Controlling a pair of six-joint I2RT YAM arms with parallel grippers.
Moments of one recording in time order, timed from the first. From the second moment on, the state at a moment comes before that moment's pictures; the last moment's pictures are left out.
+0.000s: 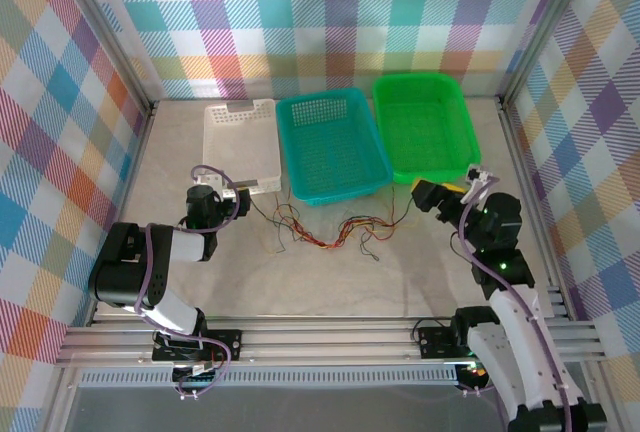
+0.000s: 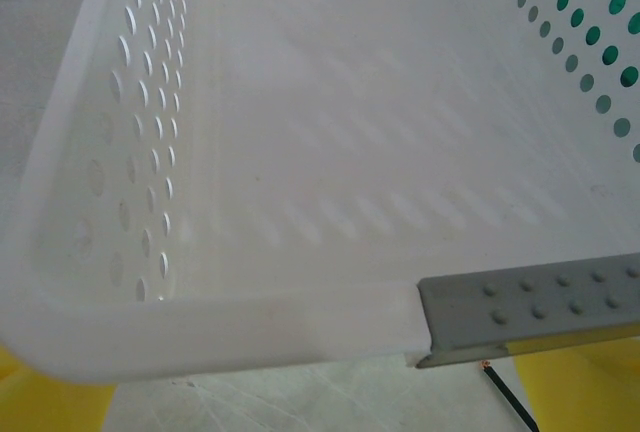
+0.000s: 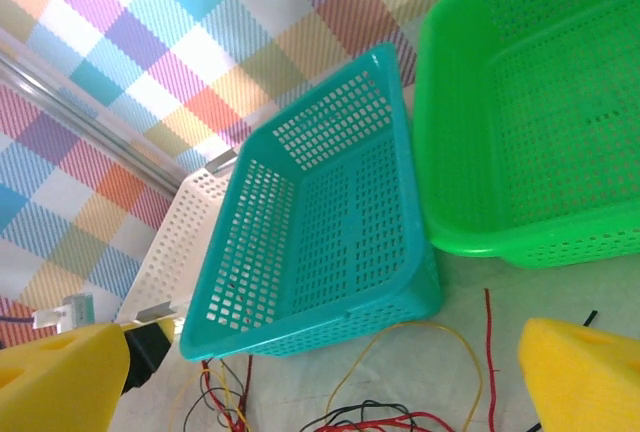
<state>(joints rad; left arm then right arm) -0.07 1.56 0.41 0.68 -0.05 -0.09 0.11 0.62 0.50 -0.09 -0.38 0.58</state>
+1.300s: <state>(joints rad) -0.08 0.72 0.79 -0.57 -0.11 -0.74 0.69 1.14 0.66 -0.32 0.07 0.59</state>
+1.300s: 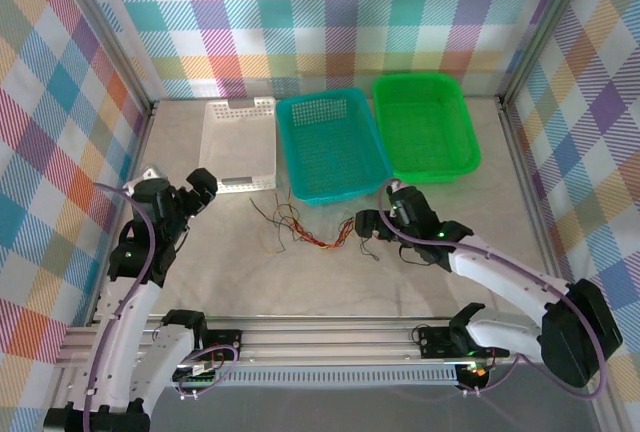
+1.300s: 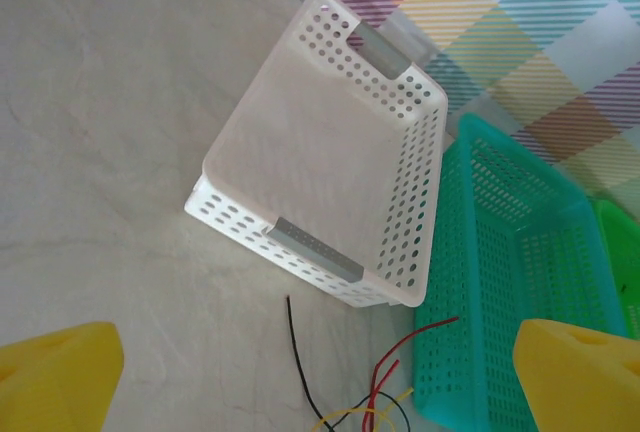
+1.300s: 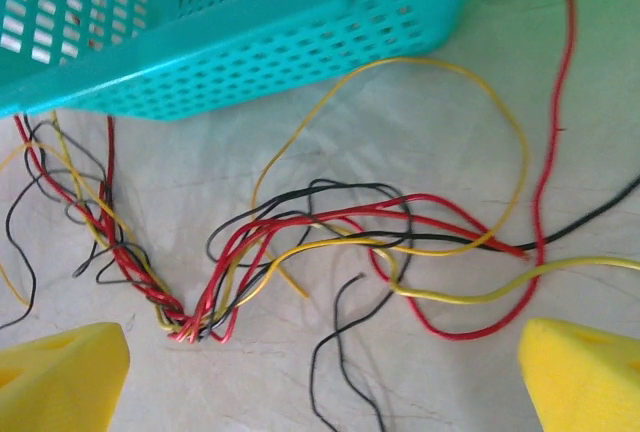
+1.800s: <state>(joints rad) -0.08 0.97 0.85 -0.72 -0.01 -0.77 0.91 1.37 0.73 -0.39 0.15 0.82</state>
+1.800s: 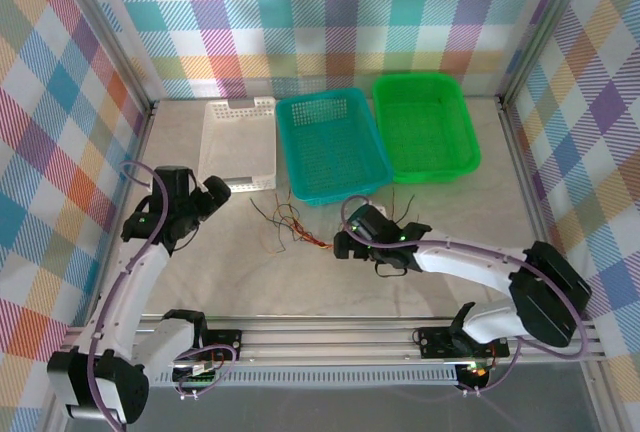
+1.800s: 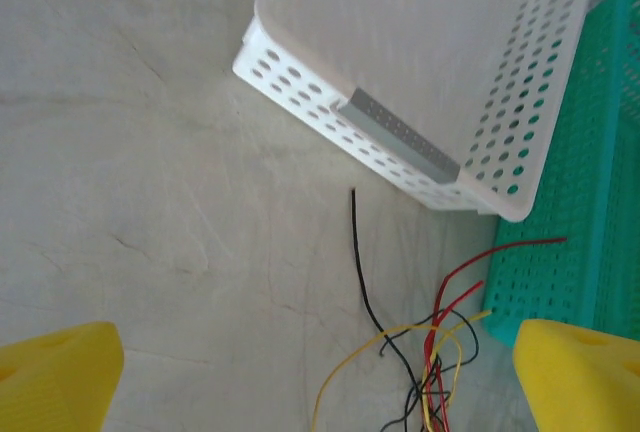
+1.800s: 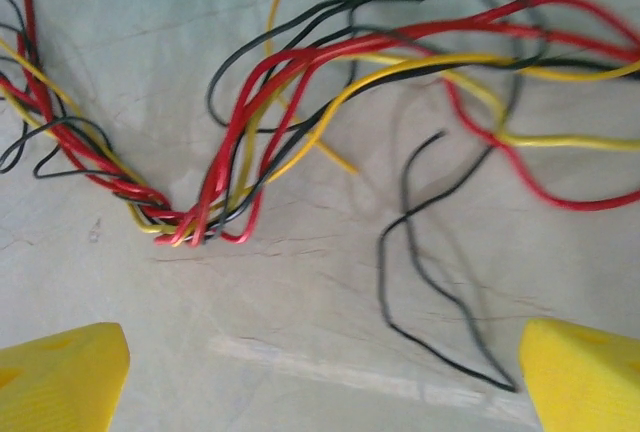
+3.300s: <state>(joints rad) -0.08 0.96 0.85 -0.74 0.07 -0.76 0.92 1.66 0.77 -0.05 0.18 1.05</state>
